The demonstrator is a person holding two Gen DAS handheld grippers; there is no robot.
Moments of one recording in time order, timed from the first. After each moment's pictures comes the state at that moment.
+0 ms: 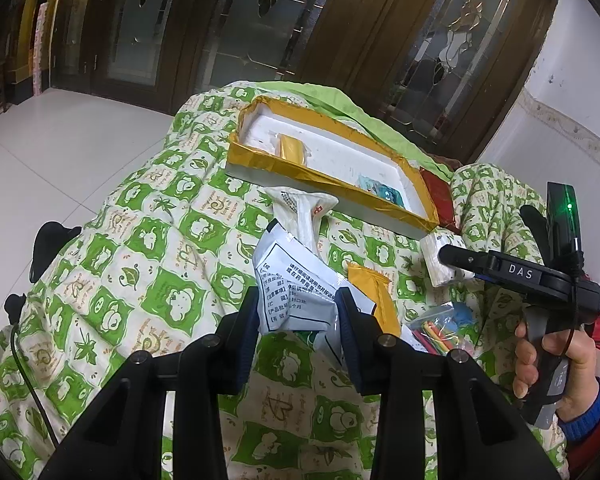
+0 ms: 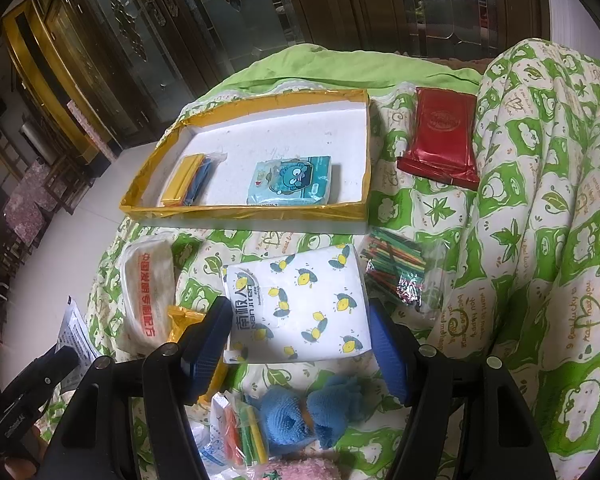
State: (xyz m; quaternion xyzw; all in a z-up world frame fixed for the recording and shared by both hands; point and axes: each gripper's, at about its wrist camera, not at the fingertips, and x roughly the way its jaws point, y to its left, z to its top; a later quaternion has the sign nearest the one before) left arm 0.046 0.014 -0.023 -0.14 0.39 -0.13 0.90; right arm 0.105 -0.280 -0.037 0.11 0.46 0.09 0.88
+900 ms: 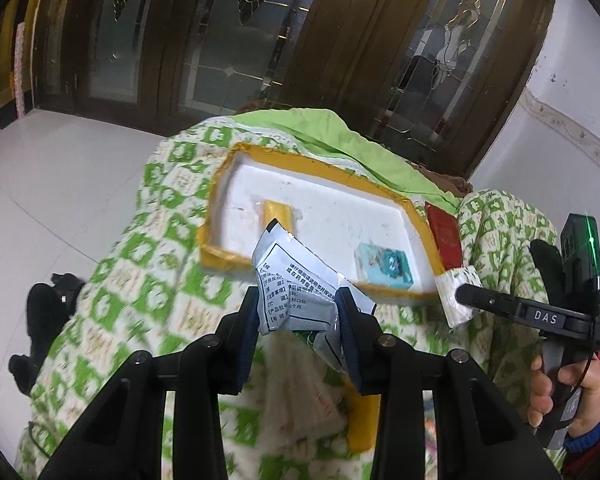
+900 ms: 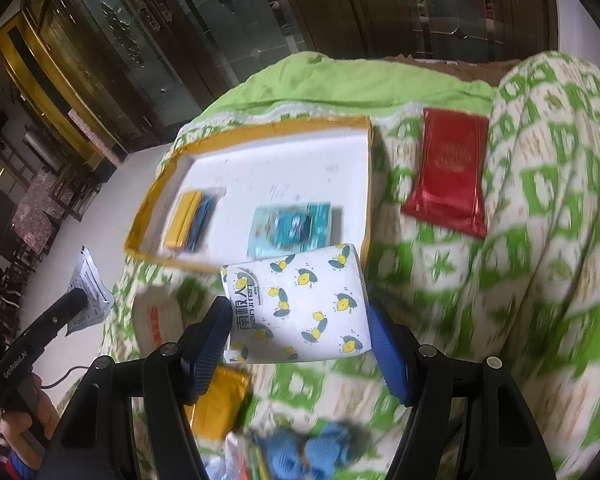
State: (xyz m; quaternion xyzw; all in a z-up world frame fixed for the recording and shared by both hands) left arm 0.159 -0.007 0.014 -0.11 0.39 -0.15 0.90; right arm 0.165 -0.296 -0.010 0.13 0.48 0.10 0.86
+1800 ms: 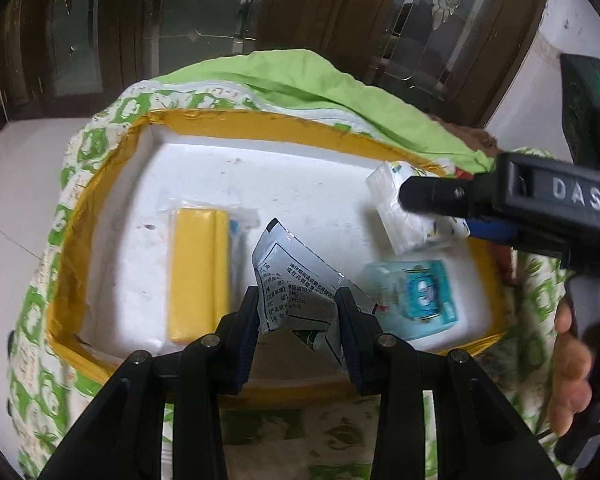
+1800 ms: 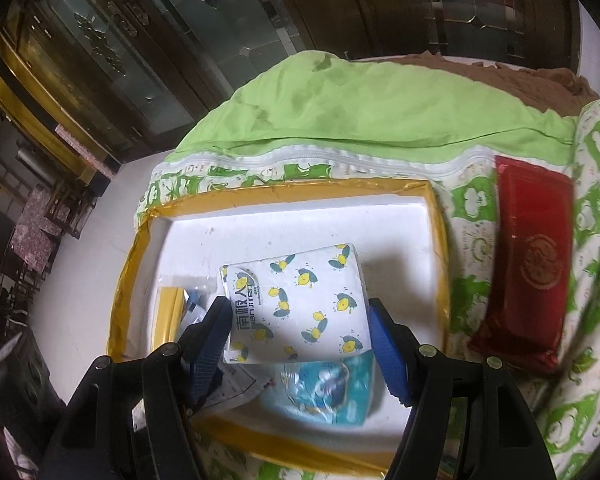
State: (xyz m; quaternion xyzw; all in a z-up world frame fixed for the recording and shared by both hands) left arm 0.261 -0.084 -0.049 -0.04 0.45 -0.16 0.88; right arm 0.299 -0.268 -0.036 0.17 0.50 0.10 0.84
